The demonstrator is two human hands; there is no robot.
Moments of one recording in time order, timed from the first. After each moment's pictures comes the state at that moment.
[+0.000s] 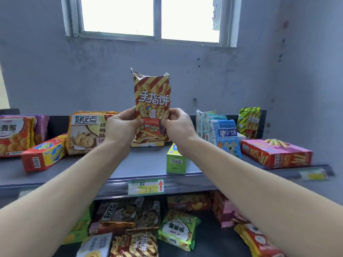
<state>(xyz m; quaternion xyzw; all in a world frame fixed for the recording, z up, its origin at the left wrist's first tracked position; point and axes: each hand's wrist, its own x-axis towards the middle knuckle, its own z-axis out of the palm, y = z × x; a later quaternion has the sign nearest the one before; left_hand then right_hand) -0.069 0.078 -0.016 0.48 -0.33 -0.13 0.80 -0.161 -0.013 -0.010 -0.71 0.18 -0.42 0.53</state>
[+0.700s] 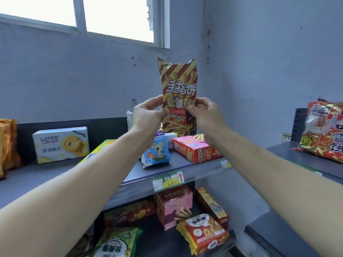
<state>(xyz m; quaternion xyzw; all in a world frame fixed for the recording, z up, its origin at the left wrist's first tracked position) -0.227 -0.102 0.000 0.38 -0.46 -0.28 0.75 -0.354 -0.160 0.001 -0.62 0.22 -0.59 0.46</state>
